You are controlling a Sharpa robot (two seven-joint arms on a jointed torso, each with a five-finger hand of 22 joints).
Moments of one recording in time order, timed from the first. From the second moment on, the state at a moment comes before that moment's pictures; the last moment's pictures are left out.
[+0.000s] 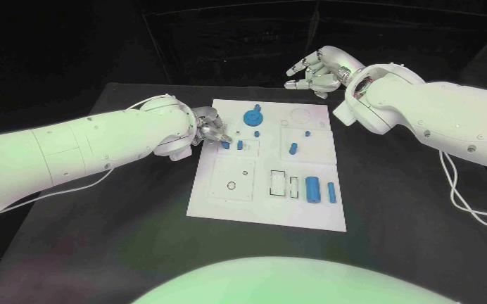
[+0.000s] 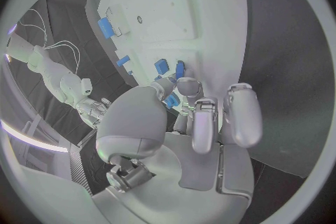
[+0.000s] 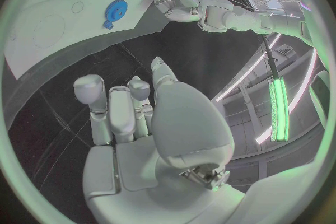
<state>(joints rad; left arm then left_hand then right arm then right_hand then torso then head) 1.23 -0.71 -0.13 1.35 -1.03 -0.02 -0.42 1.15 -0.03 0.50 -0.01 0.04 0.83 0.05 0.75 0.57 1.25 -0.03 1.03 0.85 1.47 -0.09 1.57 1.31 0.06 1.47 0.02 1.33 1.24 1.31 -0.70 -0.05 1.35 -0.94 -0.32 0.00 1.39 0.01 -0.07 0.14 0.23 0.87 0.16 0.12 0.07 1.23 0.07 1.05 1.05 1.47 0.00 1.26 1.11 0.12 1.18 0.11 1.22 0.98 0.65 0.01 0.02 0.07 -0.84</state>
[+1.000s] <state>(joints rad) 1.23 -0.68 -0.13 1.32 -1.03 0.01 -0.44 1.04 -0.08 0.39 0.00 0.04 0.87 0.03 0.77 0.58 1.27 -0.04 1.06 0.87 1.47 -0.10 1.57 1.31 0.06 1.47 0.01 1.33 1.25 1.31 -0.70 -0.05 1.36 -0.94 -0.32 0.00 1.39 0.01 -0.07 0.14 0.23 0.87 0.16 0.12 0.07 1.23 0.08 1.05 1.04 1.47 0.00 1.25 1.11 0.12 1.18 0.11 1.22 0.97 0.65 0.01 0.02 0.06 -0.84</state>
